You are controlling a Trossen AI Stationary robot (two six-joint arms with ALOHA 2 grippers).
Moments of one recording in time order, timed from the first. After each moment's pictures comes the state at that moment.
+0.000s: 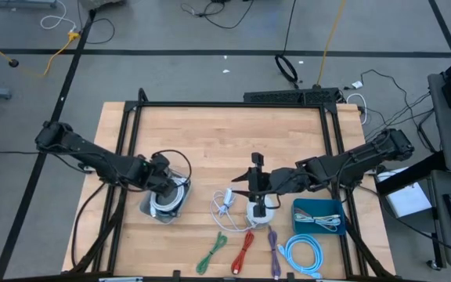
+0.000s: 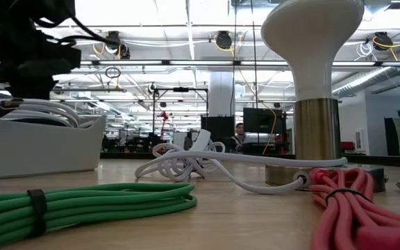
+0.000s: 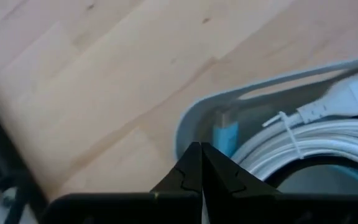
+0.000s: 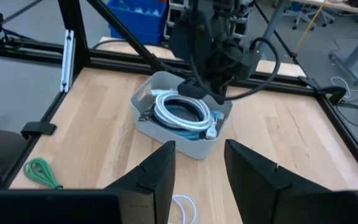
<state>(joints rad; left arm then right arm) -0.32 1.23 0.74 -1.05 -0.39 -1.20 0.35 1.45 1.27 -0.24 0.34 0.04</state>
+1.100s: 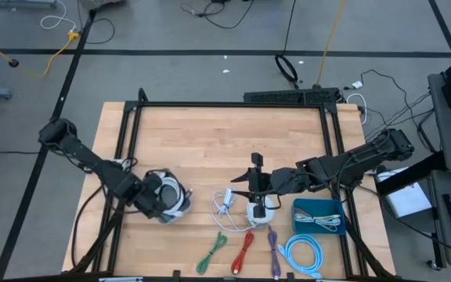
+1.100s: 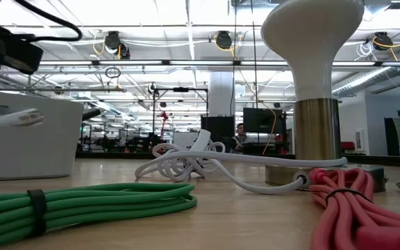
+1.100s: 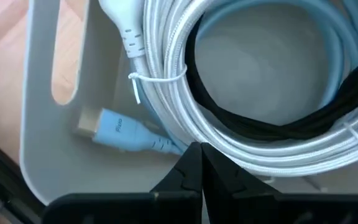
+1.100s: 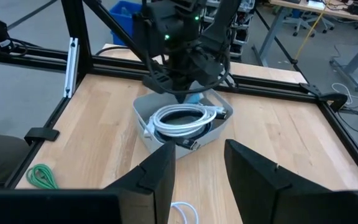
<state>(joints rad) -0.61 1.23 0.71 -1.02 -0.12 -1.47 0.35 1.45 1.27 -0.21 0.34 0.03</state>
